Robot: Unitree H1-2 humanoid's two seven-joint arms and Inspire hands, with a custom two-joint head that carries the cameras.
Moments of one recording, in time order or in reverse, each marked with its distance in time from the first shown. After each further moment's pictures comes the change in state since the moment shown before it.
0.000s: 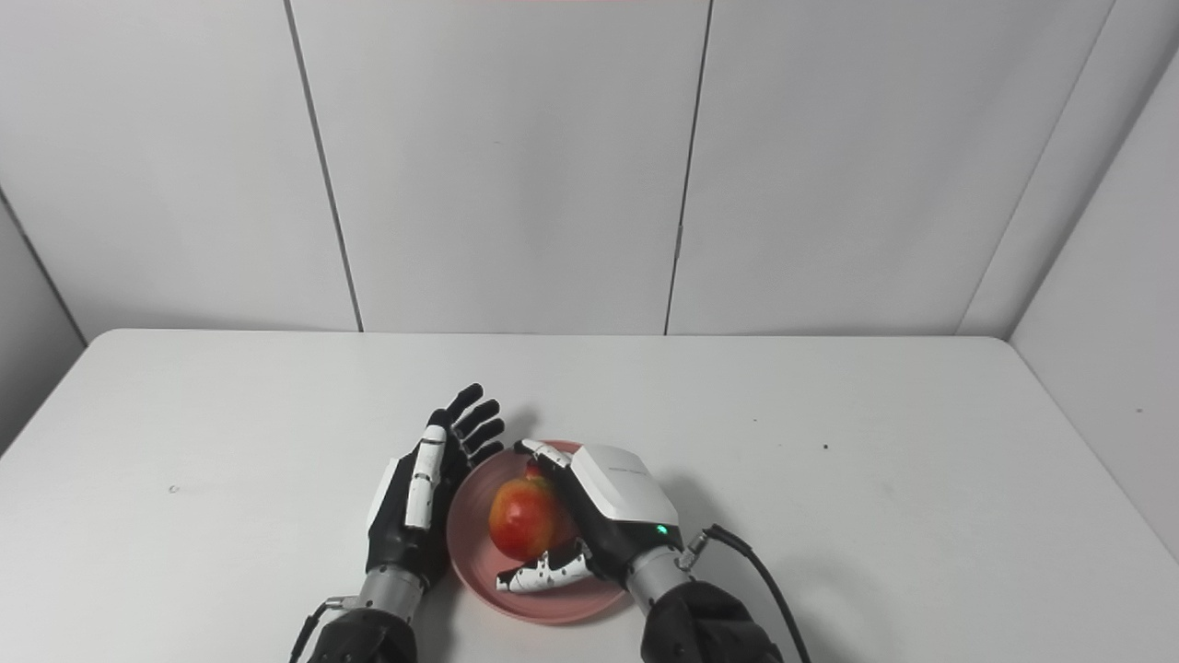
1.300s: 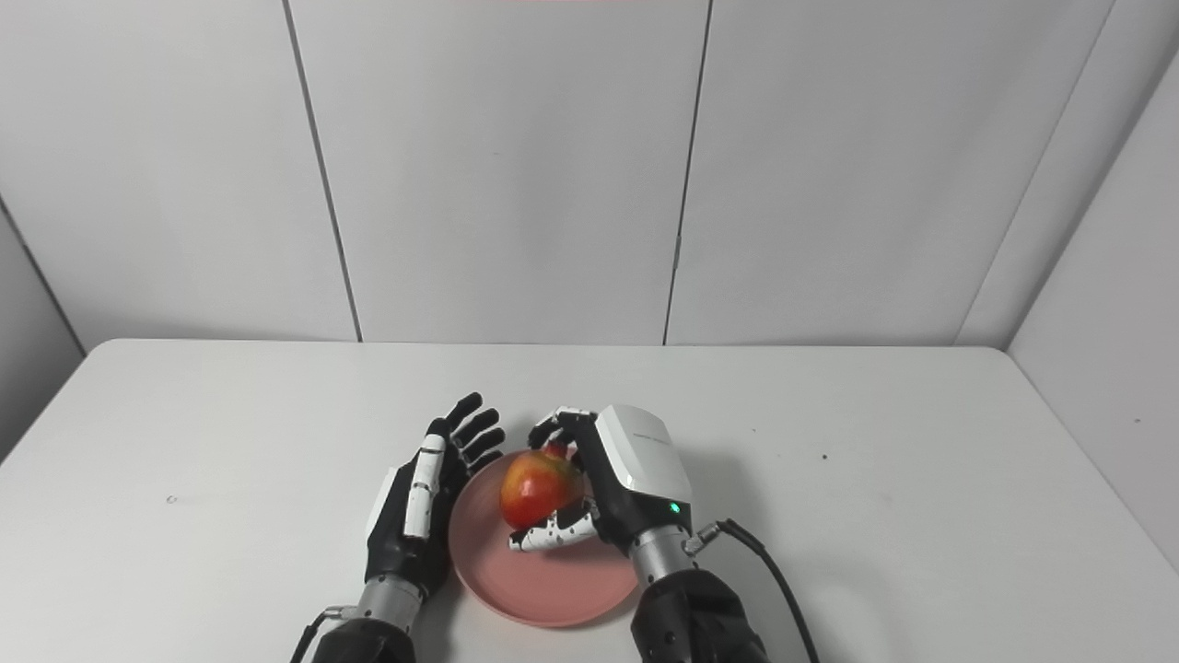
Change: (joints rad) left arm -0.006 0.000 -0.003 0.013 0.001 -0.011 -0.004; right arm -0.026 0.046 -0.026 0.096 0.049 -0.048 -0.307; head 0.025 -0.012
